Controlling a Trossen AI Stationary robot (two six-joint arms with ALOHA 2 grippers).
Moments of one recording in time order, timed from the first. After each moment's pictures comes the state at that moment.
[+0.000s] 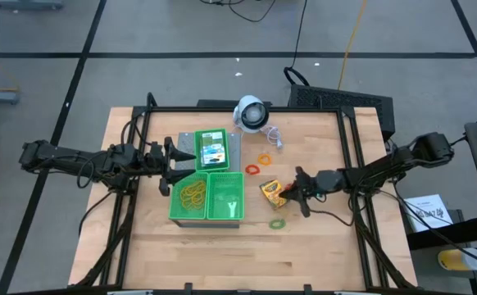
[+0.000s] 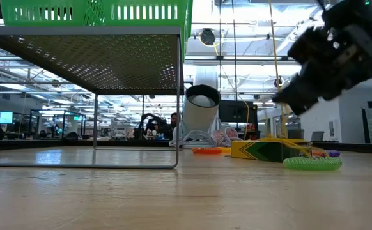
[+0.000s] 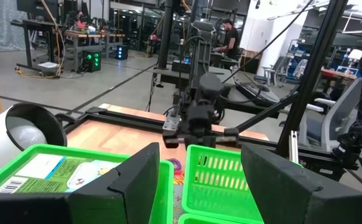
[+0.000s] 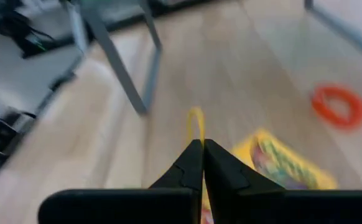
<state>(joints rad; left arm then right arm) -0.10 0.67 0.46 0.24 -0.14 -0.17 0.18 1.21 0.19 0.67 0.03 0.35</state>
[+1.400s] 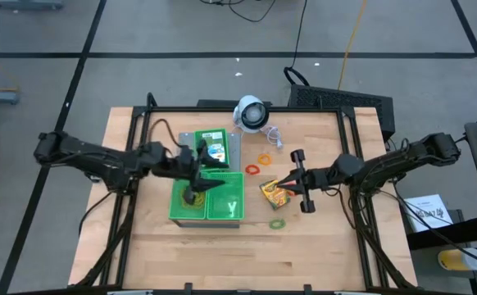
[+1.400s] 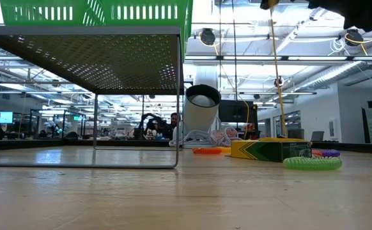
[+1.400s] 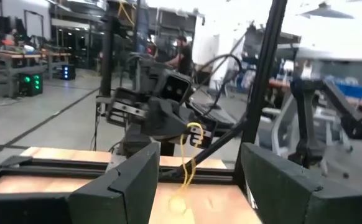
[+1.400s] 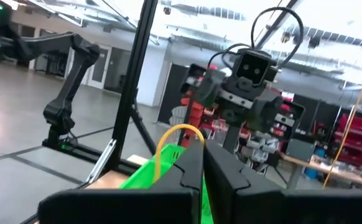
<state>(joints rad) -0.12 1.16 0.78 0.51 0.05 -0.13 0.18 1.10 0.46 0.91 -0.08 -0.23</state>
